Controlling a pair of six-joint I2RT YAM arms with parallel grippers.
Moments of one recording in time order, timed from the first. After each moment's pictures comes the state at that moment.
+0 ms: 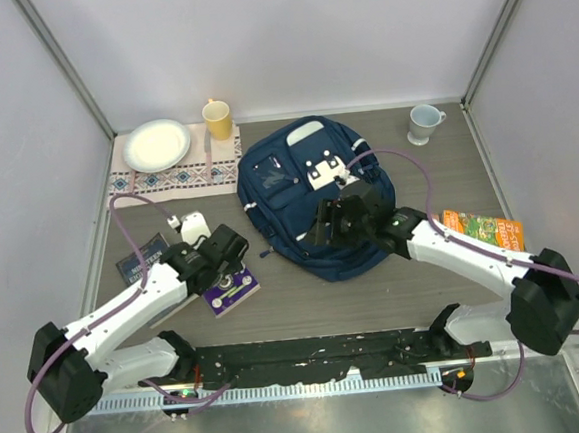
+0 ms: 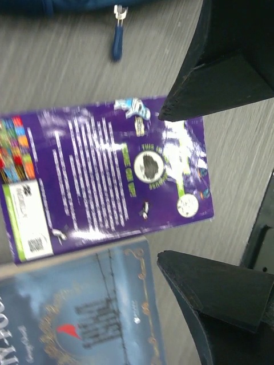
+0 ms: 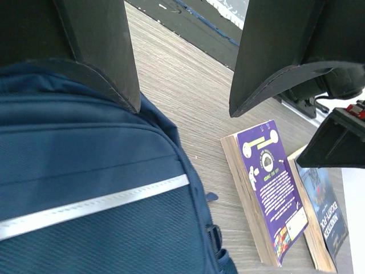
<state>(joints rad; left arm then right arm) -0.75 1.07 0.80 -0.90 -0.61 -1.00 0.70 1.24 0.85 -0.31 -0.10 0.78</state>
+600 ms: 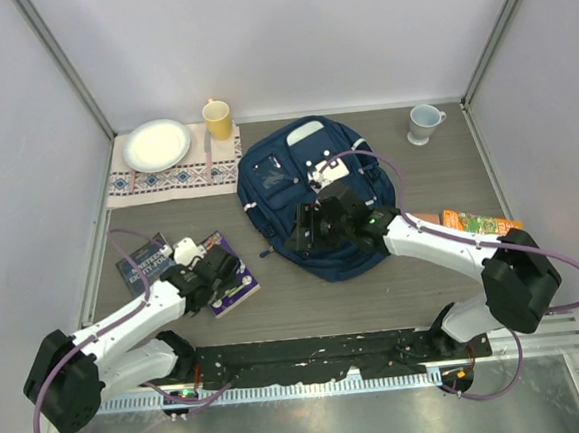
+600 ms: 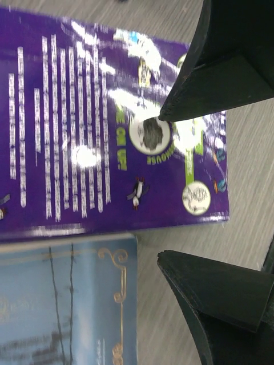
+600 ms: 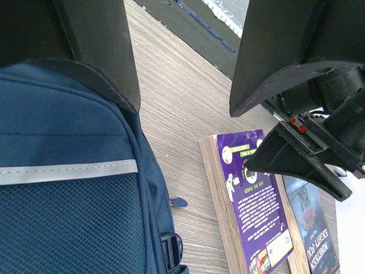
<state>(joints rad) -0.69 1.03 0.53 -0.79 -0.51 -1.21 0.79 1.42 0.93 -0.22 -0.16 0.76</state>
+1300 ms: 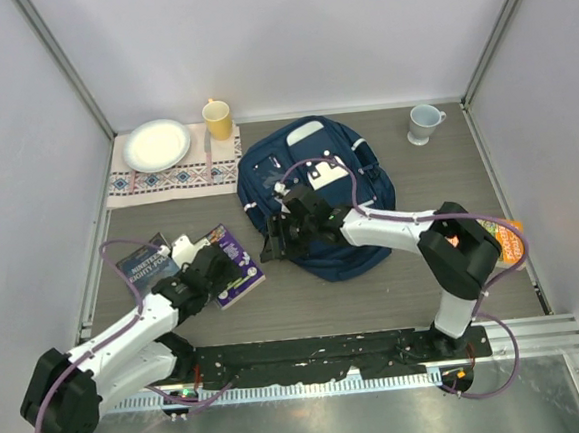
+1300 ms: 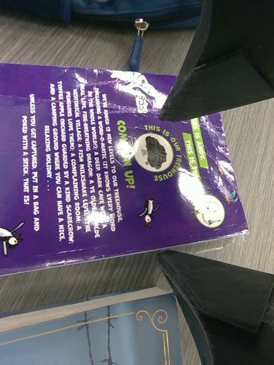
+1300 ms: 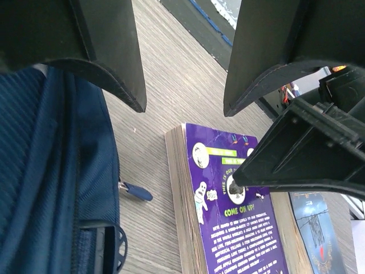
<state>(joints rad) -0.62 0.95 0.41 -0.46 -0.44 -1.12 0.85 1.73 1.10 -0.16 -0.29 0.71</state>
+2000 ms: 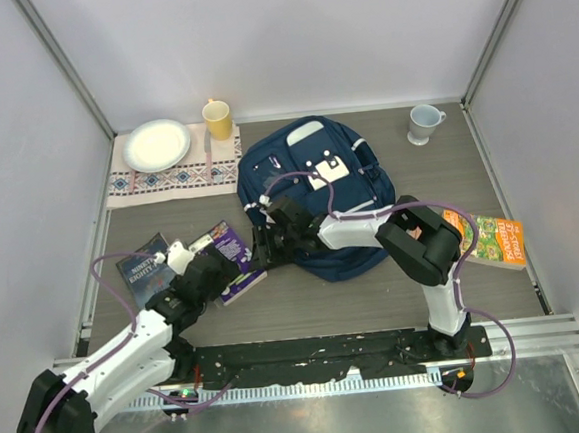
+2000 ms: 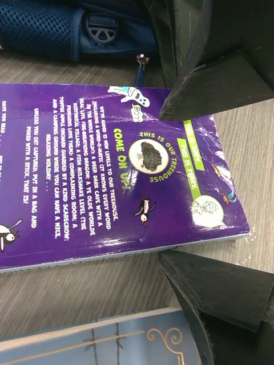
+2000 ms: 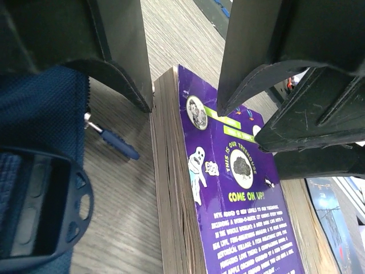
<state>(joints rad) -0.61 0.79 0.28 -0.34 -0.42 -1.14 0.89 1.97 1.17 -0.01 -0.37 0.76</state>
